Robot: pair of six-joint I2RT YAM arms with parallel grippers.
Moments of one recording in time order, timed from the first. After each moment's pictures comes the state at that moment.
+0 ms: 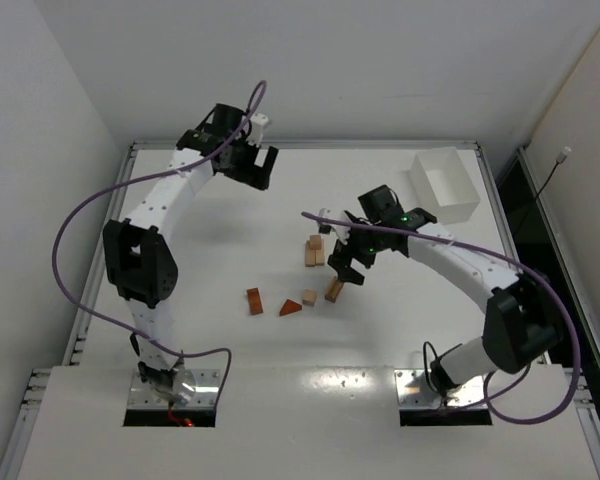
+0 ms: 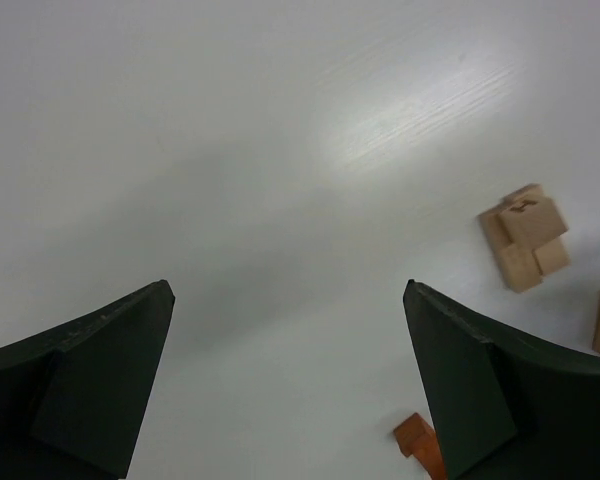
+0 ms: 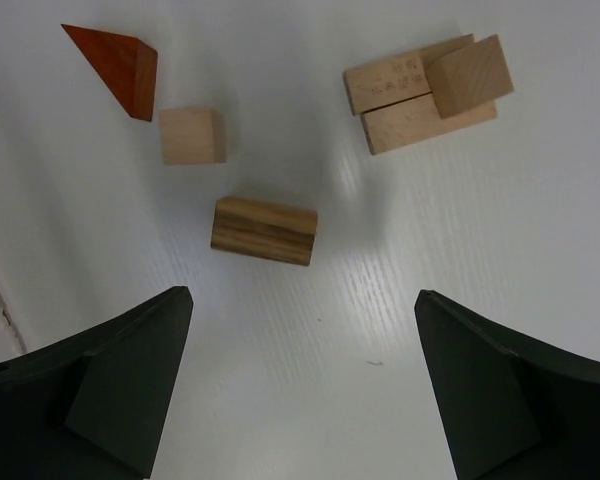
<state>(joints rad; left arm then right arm) -0.31 1.93 1.91 -0.83 0.14 0.13 0.48 1.46 1.04 -0.61 -0.43 -0.66</state>
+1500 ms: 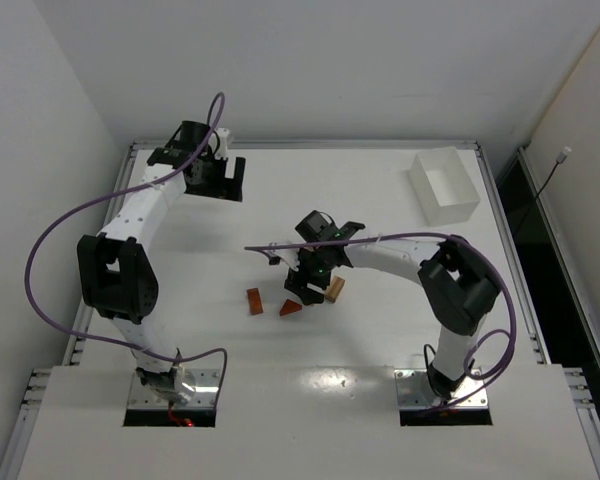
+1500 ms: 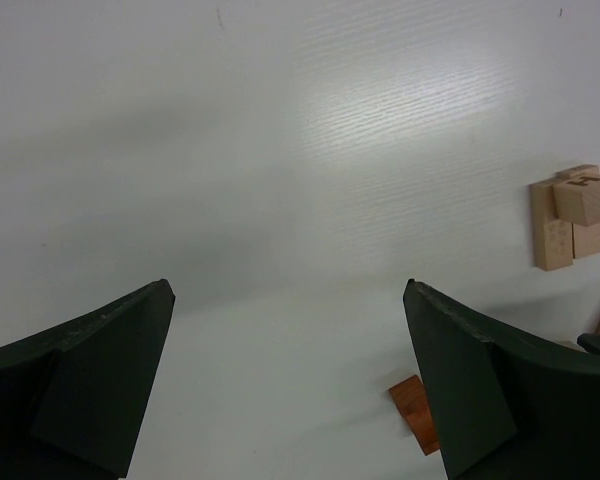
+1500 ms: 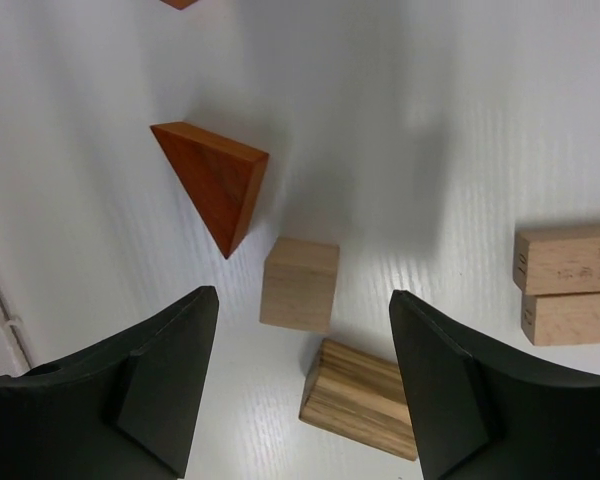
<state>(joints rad) -0.15 1.75 1.61 -0.77 0.11 -0.01 0.77 1.82 1.16 -0.51 -0.36 -0.53</state>
